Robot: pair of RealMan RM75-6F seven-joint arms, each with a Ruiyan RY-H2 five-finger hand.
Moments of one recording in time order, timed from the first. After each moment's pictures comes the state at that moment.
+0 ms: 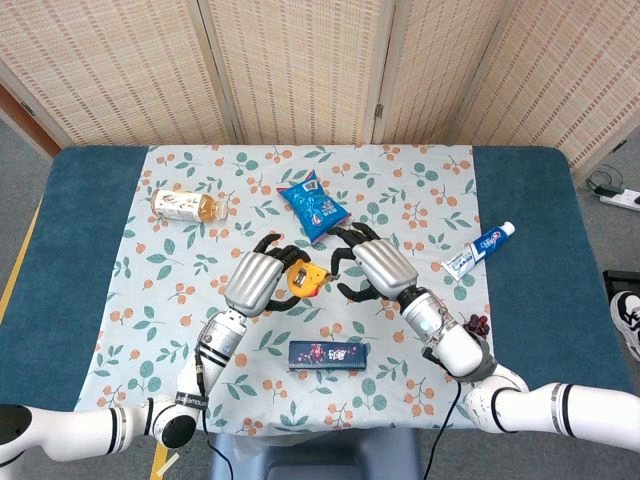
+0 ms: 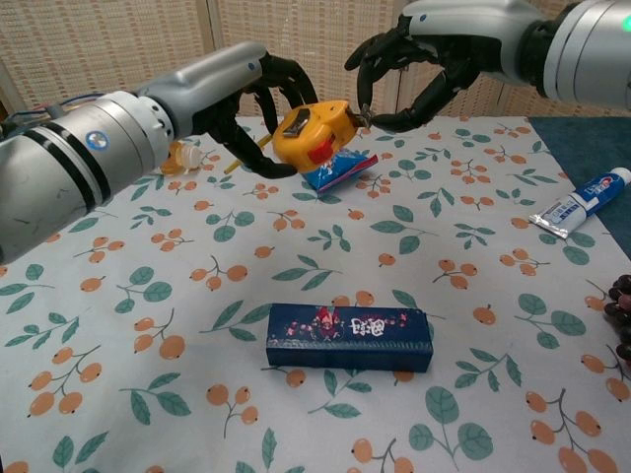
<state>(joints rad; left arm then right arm) -0.83 -1.67 -0.30 -1.58 1.17 1.13 0.36 0.85 -1.28 0.28 -1.80 -1.02 0.88 -0.09</state>
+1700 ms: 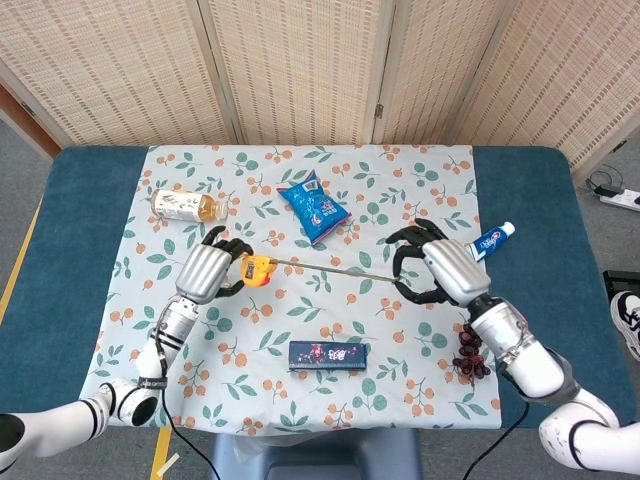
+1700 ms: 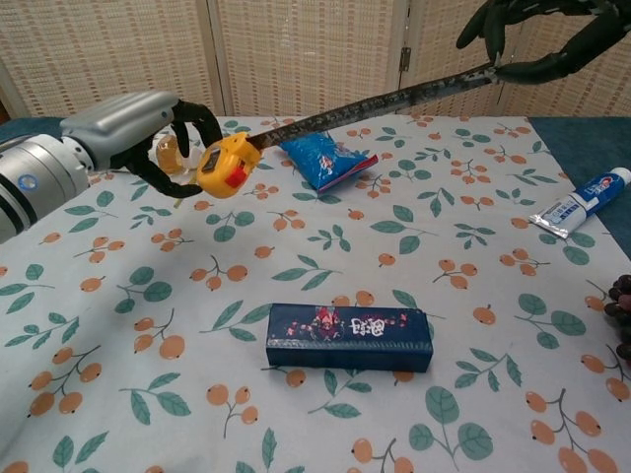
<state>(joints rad) -0.76 -1.66 -0.16 -1.14 1.35 1.14 0.07 0.64 -0.97 0.24 -1.95 -1.24 0.96 0.19</state>
